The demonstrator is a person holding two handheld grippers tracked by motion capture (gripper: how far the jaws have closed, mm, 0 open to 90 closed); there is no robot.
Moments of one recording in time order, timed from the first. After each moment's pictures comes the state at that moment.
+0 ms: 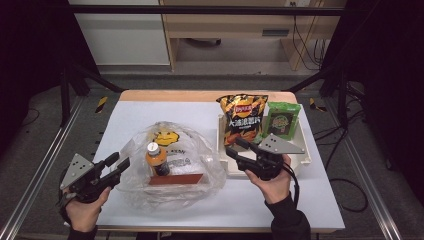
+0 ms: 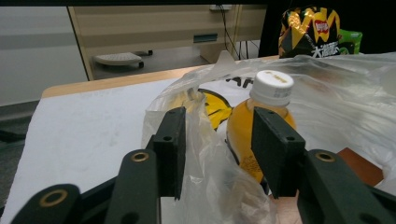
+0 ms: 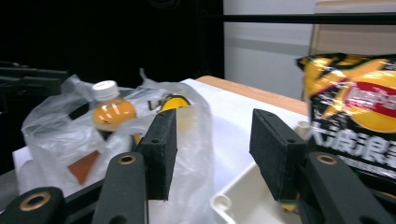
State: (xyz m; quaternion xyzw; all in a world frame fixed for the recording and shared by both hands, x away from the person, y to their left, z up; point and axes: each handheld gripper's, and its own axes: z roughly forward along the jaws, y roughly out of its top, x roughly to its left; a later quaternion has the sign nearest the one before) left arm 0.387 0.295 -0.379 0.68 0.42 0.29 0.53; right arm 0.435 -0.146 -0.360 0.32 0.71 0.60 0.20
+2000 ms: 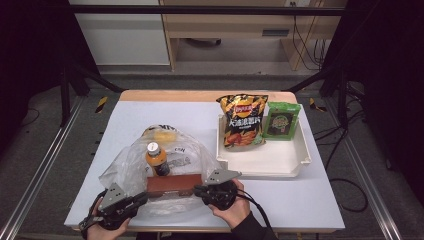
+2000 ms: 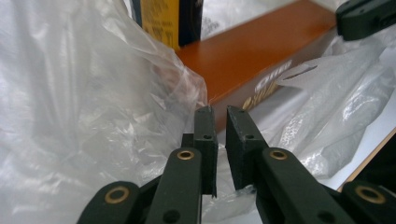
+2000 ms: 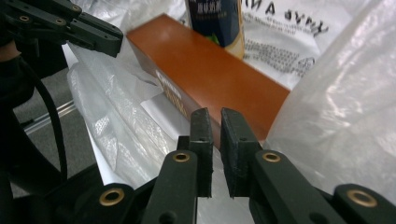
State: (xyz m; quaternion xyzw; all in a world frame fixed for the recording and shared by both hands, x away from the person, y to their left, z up) left arm 0.358 0.264 -0.457 0.79 0.41 0.18 0.42; right arm 0.408 -0.053 -0.452 0.29 0.83 0.47 0.07
